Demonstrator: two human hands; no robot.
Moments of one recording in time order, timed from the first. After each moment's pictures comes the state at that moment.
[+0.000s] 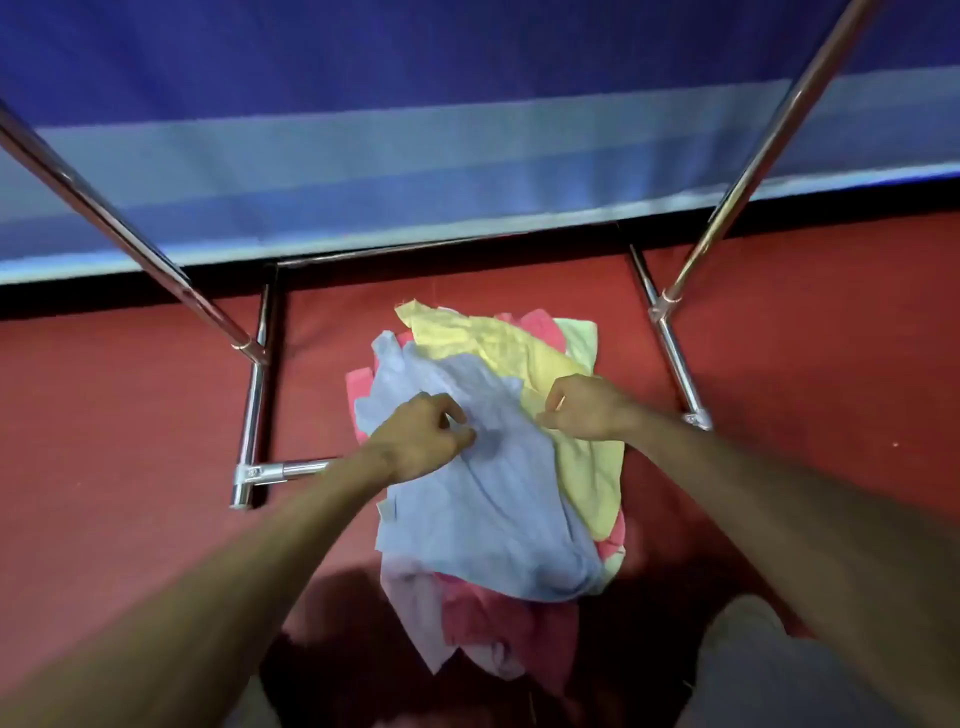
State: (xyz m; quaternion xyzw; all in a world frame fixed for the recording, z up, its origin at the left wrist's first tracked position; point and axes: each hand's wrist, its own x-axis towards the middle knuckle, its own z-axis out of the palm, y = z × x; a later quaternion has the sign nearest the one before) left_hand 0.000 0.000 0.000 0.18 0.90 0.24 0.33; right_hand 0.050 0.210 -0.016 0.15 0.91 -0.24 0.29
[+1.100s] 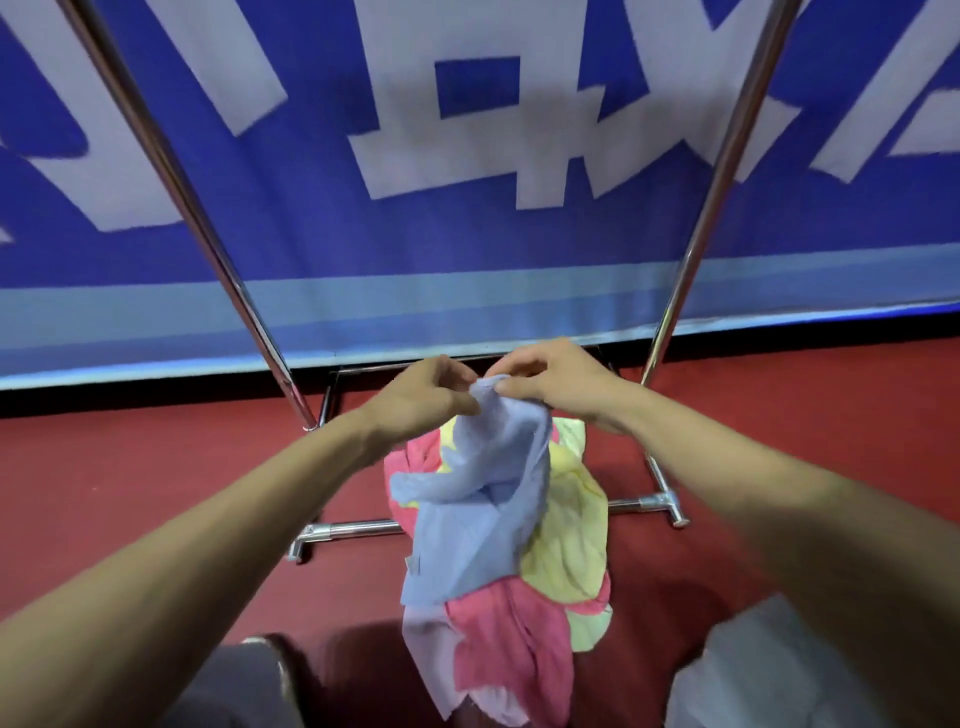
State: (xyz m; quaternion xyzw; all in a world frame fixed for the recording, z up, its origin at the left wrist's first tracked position) left_hand 0.042 -0.015 0.201 0.19 0.82 0.48 0.26; right_hand 0.086 0.160 0.190 0.01 0.82 -0.56 0.04
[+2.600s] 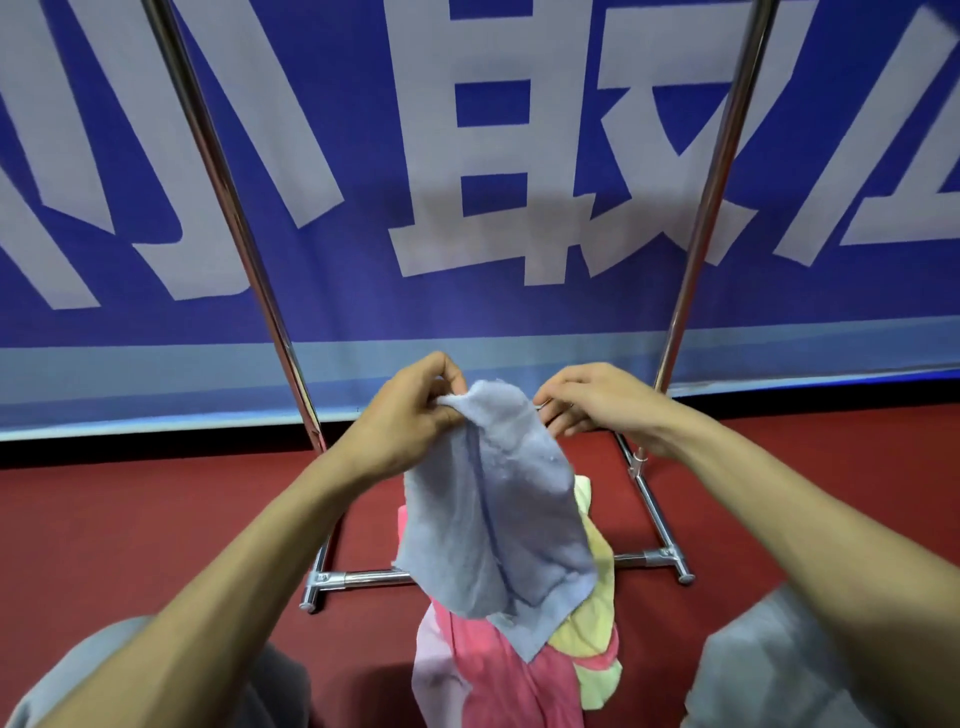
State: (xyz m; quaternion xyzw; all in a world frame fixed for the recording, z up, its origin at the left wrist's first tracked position) left_hand 0.086 -0.056 0.269 0.32 0.83 0.46 0.05; right_hand 0.130 0.165 0.256 0.08 0.83 -0.55 0.05
